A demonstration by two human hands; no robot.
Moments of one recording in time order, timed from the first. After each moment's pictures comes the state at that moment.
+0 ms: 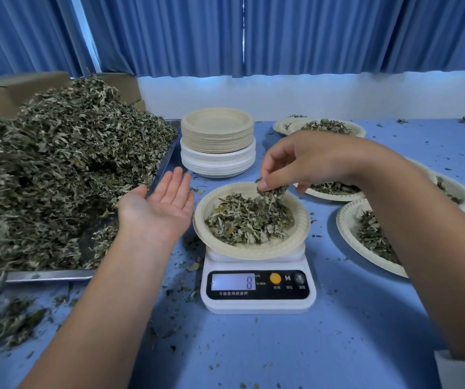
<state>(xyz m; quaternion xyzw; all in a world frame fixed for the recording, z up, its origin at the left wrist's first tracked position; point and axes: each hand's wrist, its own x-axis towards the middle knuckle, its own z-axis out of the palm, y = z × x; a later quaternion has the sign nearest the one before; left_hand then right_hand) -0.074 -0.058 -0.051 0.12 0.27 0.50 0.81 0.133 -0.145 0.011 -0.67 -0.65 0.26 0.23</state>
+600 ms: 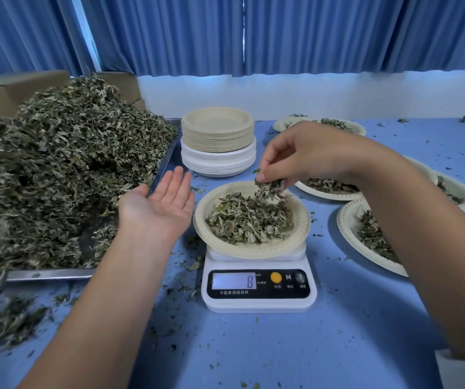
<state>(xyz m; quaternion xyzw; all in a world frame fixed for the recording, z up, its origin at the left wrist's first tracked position) -0.074 -0.059 -0.049 0.12 0.27 0.50 0.81 0.129 -0.146 0.011 -0.66 -0.64 0.26 0.30</state>
